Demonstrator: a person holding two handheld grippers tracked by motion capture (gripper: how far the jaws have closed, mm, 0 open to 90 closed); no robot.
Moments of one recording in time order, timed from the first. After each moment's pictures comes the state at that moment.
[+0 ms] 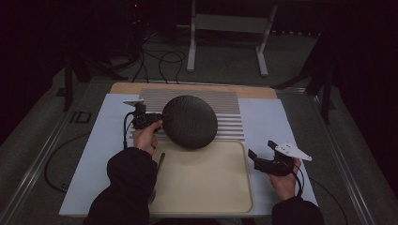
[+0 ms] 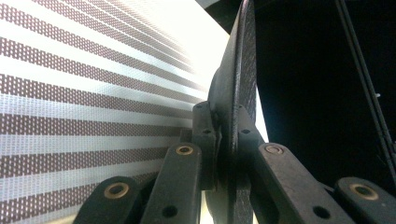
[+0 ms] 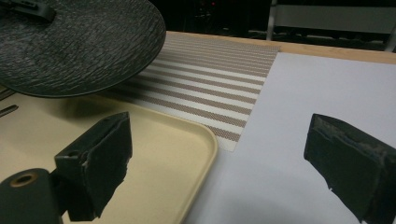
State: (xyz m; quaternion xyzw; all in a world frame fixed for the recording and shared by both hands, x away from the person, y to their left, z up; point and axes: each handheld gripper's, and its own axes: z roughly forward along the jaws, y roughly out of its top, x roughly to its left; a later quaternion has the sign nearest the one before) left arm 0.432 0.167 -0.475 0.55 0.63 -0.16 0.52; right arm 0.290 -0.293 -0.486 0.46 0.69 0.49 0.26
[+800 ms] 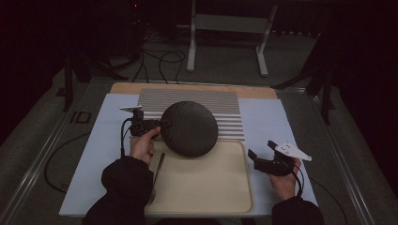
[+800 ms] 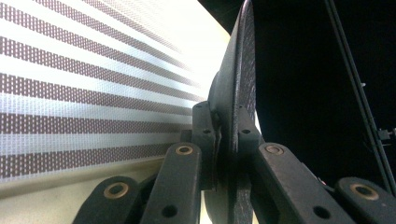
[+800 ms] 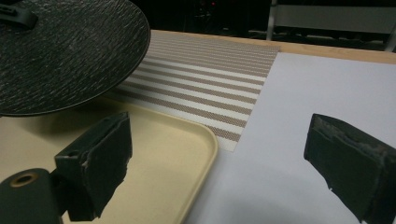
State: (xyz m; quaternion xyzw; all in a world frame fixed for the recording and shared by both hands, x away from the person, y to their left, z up) left arm 0.409 0.171 -0.481 0.55 0.62 -0.17 0.53; right arm 0.290 -0.293 -0.486 0.45 0.69 0.49 0.26
